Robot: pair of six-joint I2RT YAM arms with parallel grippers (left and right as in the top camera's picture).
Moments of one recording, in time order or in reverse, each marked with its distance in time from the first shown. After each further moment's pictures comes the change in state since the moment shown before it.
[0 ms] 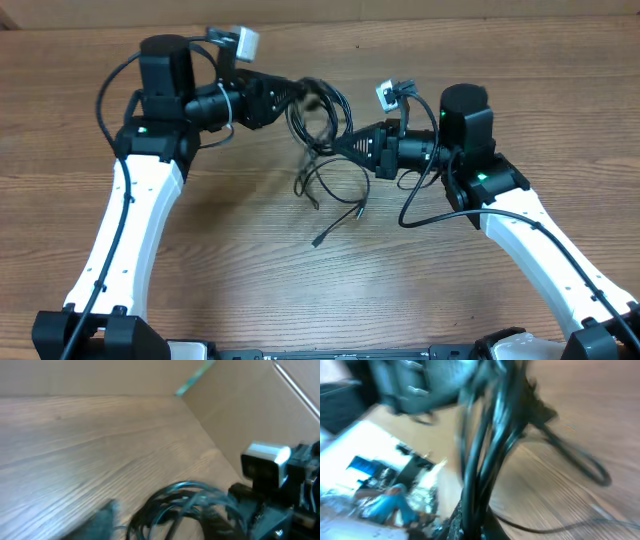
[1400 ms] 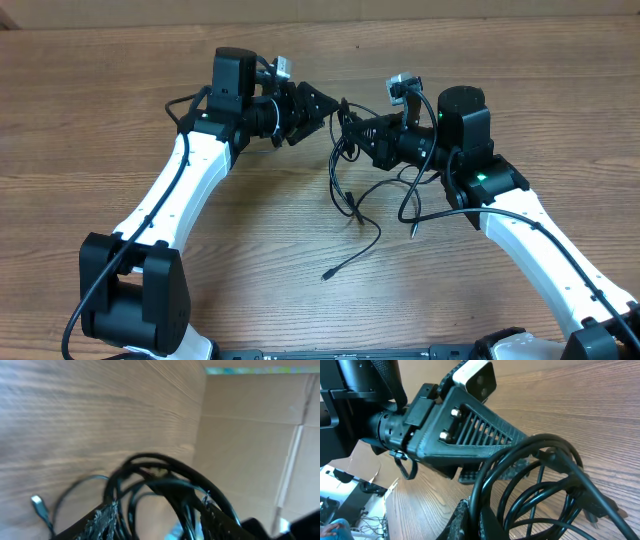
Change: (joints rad) left arm -0.163 0.212 0.001 -0.004 -0.056 -0.676; right arm 0.001 0.000 -0.002 -0.002 0.222 -0.039
